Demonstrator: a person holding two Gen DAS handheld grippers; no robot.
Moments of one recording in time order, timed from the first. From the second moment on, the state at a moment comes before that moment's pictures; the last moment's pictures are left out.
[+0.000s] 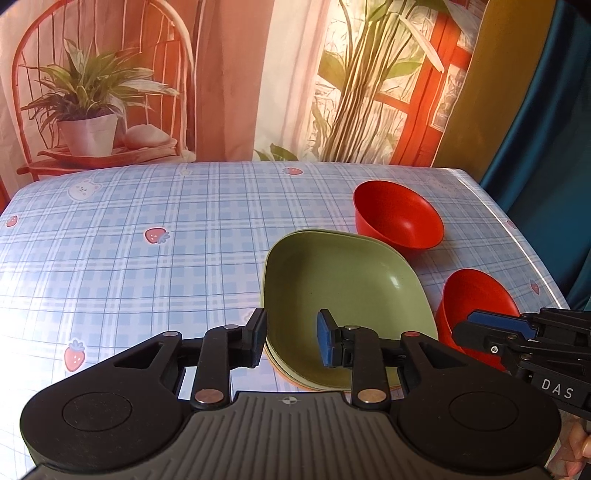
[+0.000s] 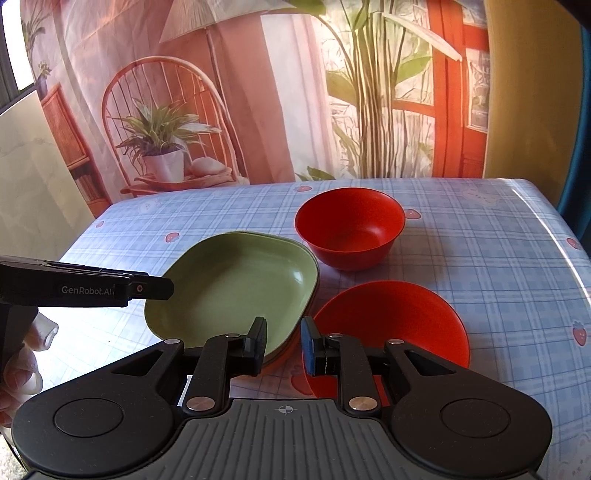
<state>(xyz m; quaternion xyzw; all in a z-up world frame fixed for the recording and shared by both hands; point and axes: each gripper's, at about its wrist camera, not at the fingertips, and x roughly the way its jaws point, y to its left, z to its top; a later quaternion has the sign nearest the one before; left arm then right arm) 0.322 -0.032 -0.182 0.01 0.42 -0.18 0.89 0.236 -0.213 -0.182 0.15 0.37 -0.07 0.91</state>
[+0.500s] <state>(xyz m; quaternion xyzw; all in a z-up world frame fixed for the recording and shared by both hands) 0.318 -0.040 -0.173 0.01 0.41 -0.18 0.90 0.234 -0.225 -0.175 0.15 0.36 -0.07 0.92</state>
